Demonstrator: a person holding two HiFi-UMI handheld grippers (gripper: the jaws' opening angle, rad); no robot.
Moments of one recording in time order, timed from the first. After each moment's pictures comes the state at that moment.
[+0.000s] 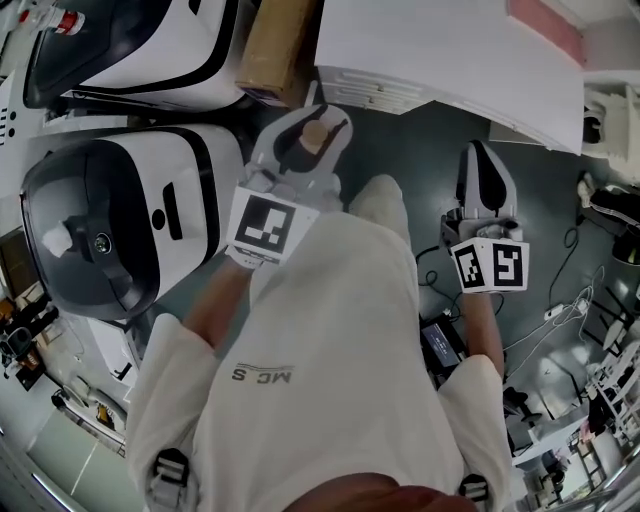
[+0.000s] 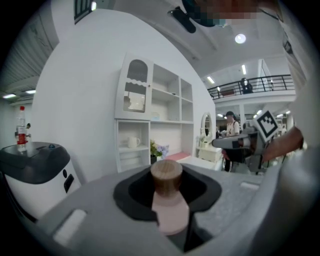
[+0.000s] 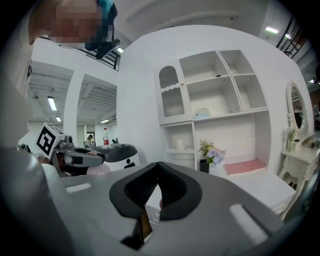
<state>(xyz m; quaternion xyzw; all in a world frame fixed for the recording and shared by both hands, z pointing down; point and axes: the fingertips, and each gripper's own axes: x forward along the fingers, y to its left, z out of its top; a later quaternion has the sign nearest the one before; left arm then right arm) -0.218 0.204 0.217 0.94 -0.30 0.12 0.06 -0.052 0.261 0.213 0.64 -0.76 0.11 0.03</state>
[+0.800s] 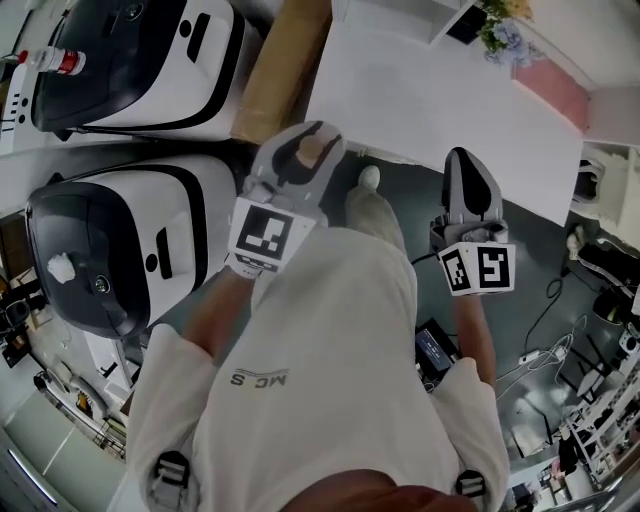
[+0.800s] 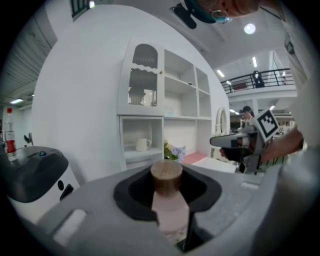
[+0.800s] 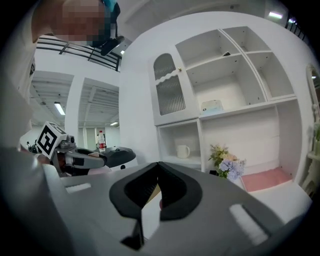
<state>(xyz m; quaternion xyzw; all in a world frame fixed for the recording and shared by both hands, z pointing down) -0.142 0.040 0.218 0.92 -0.35 0.13 0.06 0.019 0.074 0.216 0.58 -0.81 0.11 0.02</state>
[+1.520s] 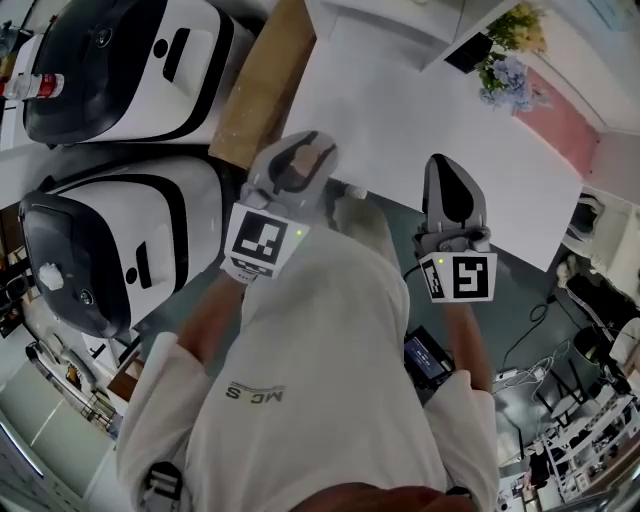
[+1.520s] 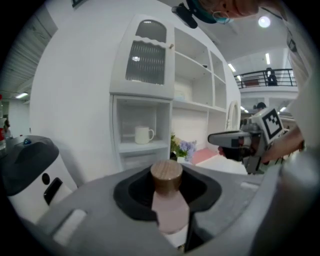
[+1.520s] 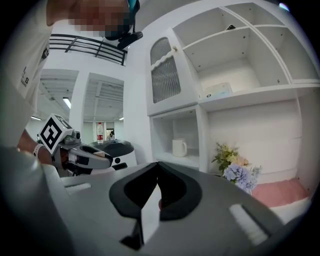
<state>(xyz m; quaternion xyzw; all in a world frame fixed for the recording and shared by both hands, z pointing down) -0.063 -0.063 0.279 0.90 -0.38 0.17 0.10 0.076 -0.045 0.263 0.53 -0.84 0.10 0.06</state>
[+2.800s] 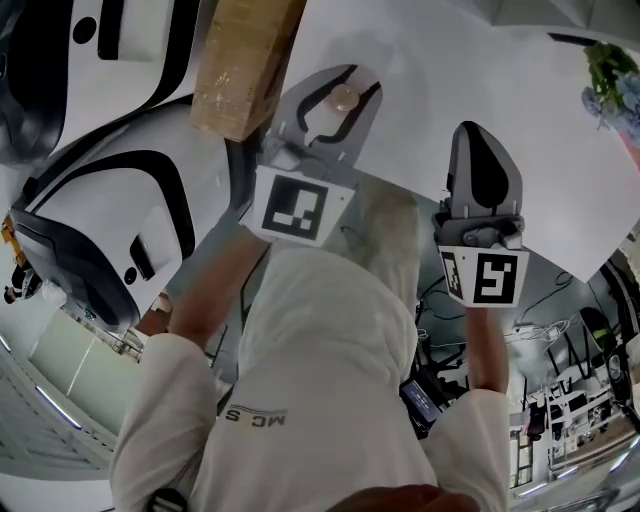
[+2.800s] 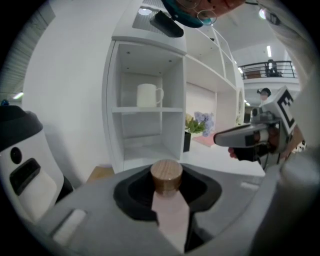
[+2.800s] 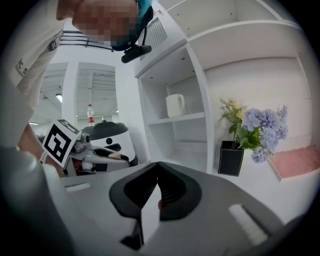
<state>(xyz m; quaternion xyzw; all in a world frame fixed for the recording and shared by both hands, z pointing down) -0.033 -0.158 0.437 0.90 -0.38 0.20 0.09 0.064 -0.117 0.417 0.52 -0.84 0.16 0.08</state>
